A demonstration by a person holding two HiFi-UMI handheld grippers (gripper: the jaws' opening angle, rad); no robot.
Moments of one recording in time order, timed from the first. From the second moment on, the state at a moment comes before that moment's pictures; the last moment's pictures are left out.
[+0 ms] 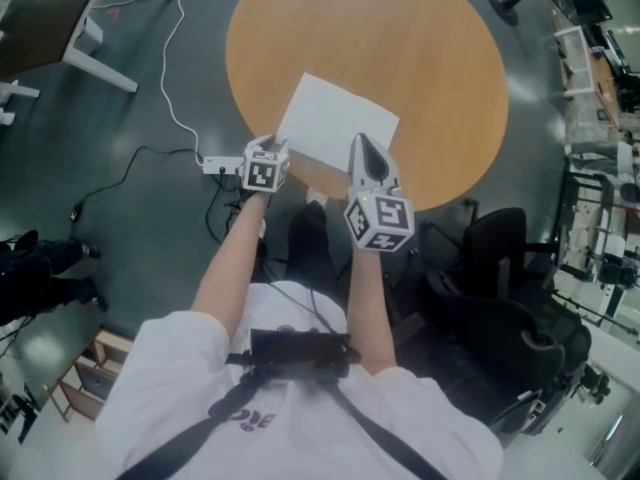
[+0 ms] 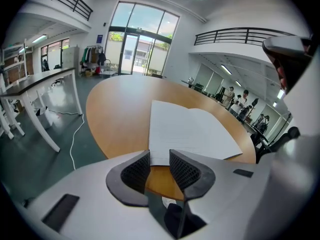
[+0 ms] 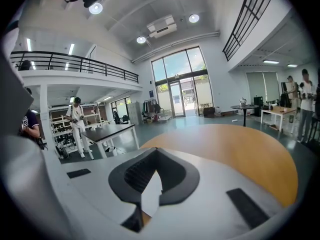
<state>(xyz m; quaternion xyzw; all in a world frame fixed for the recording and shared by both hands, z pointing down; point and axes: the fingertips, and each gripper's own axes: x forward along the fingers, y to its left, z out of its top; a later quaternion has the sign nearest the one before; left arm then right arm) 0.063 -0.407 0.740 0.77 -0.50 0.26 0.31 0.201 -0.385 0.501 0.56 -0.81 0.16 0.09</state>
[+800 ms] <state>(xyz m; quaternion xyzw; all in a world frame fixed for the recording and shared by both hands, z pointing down) 0.058 -0.407 0.747 0.74 -0.52 0.30 0.30 0.213 -0.374 0.503 0.58 -0.79 0.16 0.08</state>
